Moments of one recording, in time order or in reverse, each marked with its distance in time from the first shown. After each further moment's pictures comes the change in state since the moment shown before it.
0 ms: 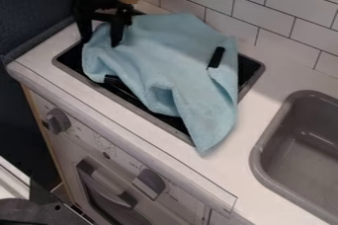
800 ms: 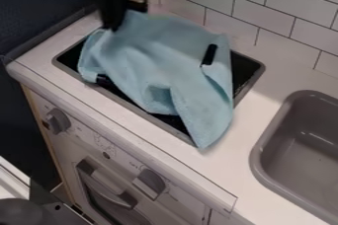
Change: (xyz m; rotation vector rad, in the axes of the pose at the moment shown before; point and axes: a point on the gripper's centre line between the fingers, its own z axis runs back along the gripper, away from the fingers) arm -0.026 -0.055 0.052 0.070 -0.136 -0.117
